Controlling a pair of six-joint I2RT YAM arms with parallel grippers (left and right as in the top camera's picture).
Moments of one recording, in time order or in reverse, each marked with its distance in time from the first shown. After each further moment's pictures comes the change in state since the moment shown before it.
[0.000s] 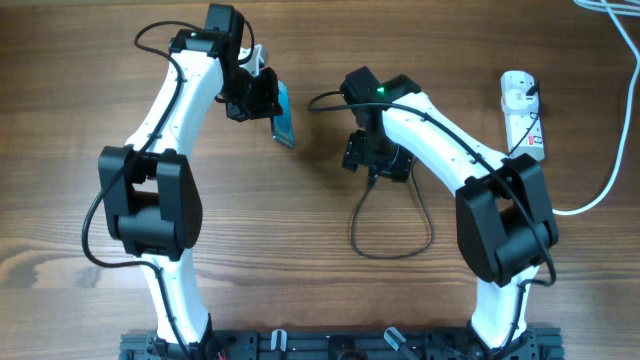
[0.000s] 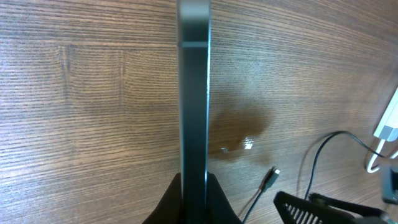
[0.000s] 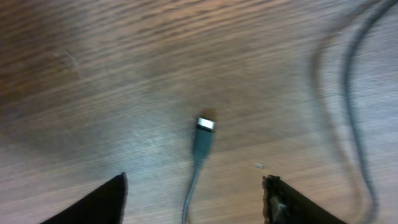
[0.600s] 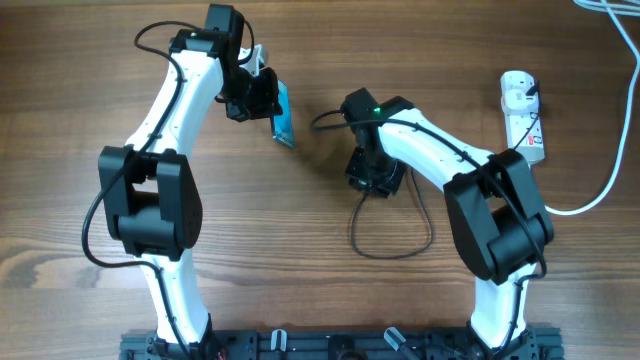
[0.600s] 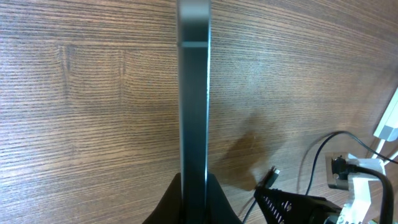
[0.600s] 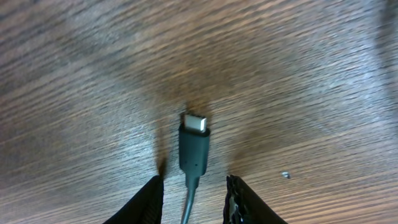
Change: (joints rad) left arm 0.000 0.000 0.000 0.000 0.000 0.000; right arm 0.013 0.018 -0.138 0.114 -0.071 0.108
